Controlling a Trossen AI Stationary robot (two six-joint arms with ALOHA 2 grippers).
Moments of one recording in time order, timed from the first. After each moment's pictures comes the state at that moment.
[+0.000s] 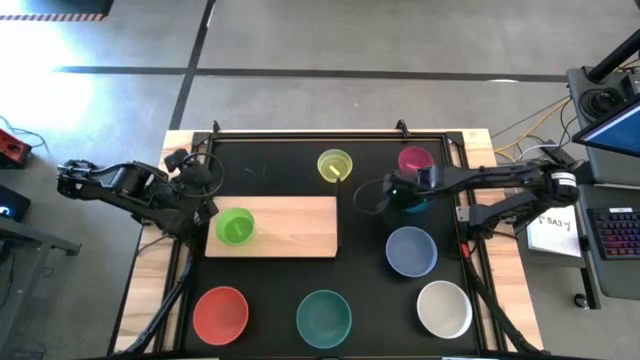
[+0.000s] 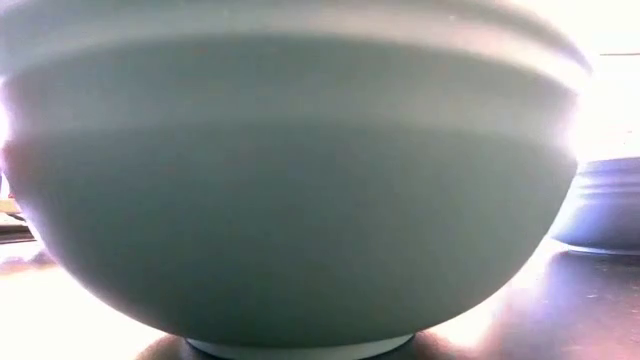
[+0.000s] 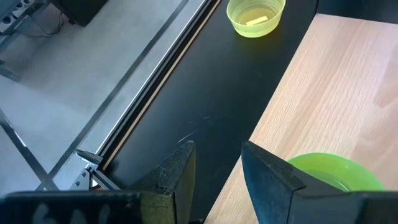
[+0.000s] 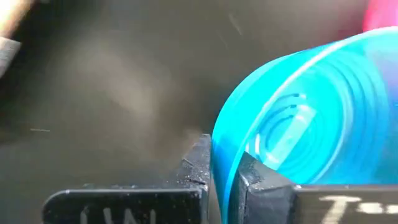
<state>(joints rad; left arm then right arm) -0.26 0.76 1.05 -1.38 -0.72 -0.53 -0.18 1.29 0.86 -0.79 0.11 0.71</state>
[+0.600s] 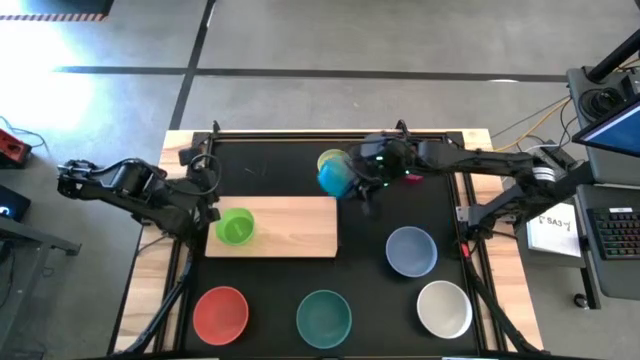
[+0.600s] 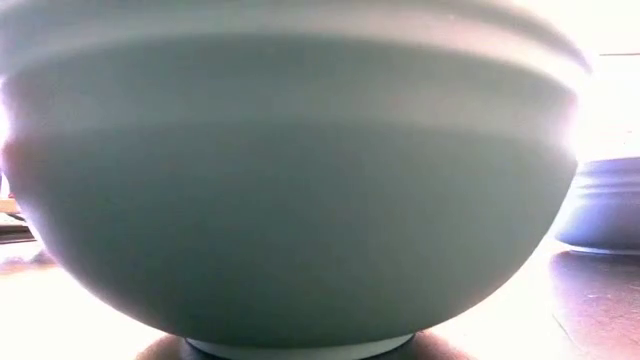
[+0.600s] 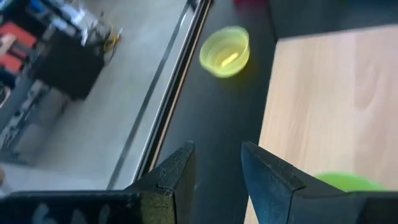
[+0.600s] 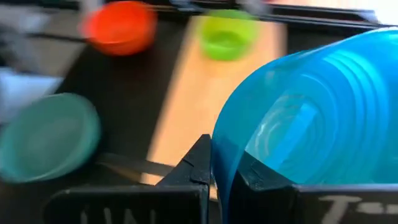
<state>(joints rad) -0.26 0.76 1.05 -1.13 -0.71 -0.07 -0.18 1.49 1.40 -0.59 -0.39 -0.22</state>
